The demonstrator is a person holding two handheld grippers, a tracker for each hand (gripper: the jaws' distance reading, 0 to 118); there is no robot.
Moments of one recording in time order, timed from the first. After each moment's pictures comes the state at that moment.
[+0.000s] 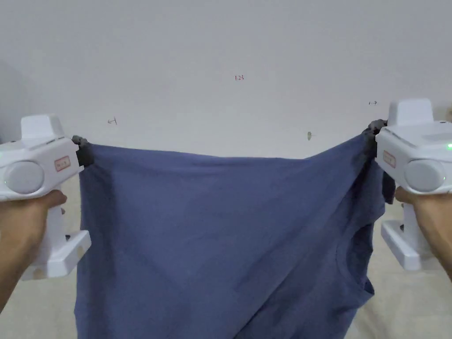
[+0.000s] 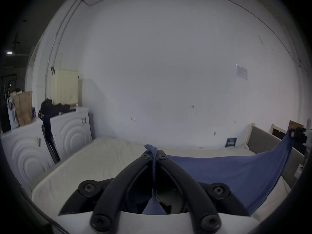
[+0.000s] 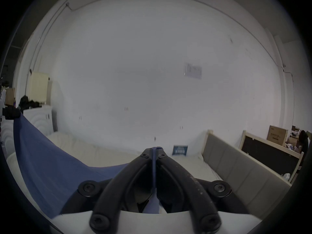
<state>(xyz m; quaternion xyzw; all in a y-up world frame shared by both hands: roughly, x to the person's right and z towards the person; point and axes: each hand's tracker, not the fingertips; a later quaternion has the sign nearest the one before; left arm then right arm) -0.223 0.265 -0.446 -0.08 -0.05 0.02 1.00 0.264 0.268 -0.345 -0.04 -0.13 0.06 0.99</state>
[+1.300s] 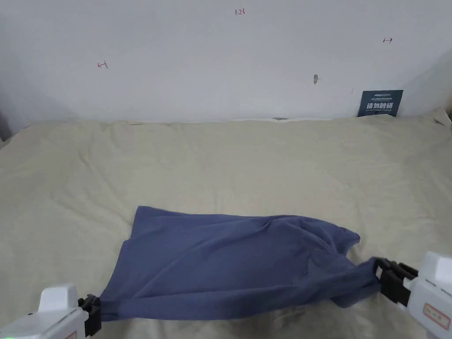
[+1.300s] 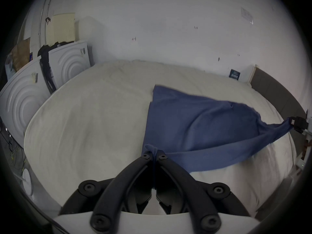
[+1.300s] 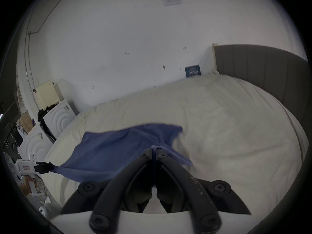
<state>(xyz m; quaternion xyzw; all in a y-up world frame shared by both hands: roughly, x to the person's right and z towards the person) -0.261 -0.055 -0.319 -0.36 -0.06 0.00 0.93 0.288 -0.012 -0.209 -0.27 -0.05 -0.16 0.95</state>
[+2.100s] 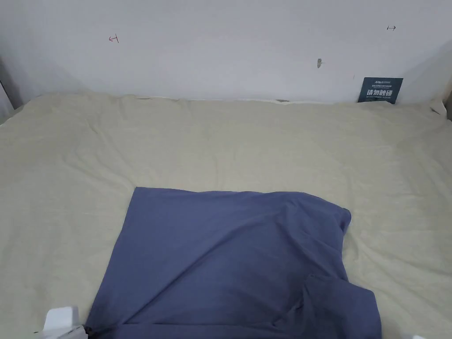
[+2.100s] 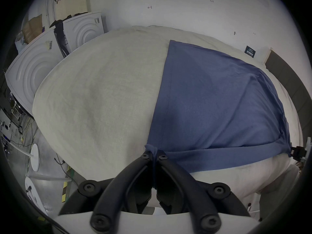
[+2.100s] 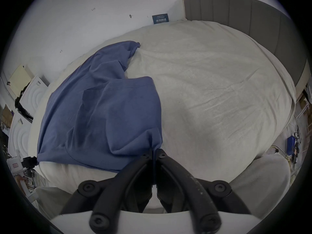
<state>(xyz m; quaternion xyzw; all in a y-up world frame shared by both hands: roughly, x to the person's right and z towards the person) -0.275 -0.122 -0.229 -0.47 0.00 0.00 0.88 0.283 -0.133 -0.098 -0.46 -0.14 -0.18 0.86</state>
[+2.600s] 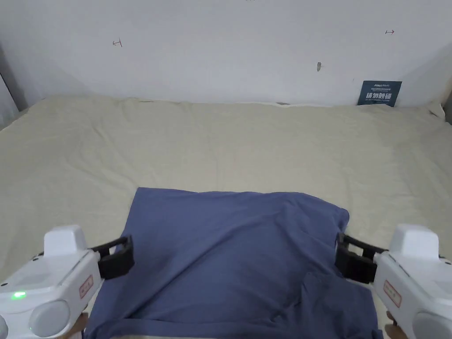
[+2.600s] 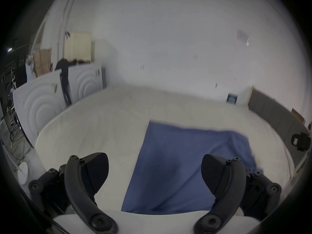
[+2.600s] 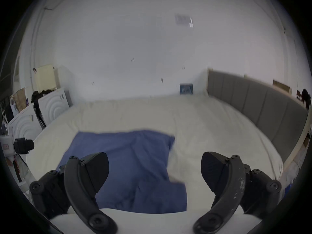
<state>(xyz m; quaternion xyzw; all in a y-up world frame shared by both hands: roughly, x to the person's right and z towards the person) -0.217 0.039 -0.222 -0.21 -0.02 0.03 0.98 0.216 0.064 -0.135 -0.20 -0.10 -0.04 0.97</state>
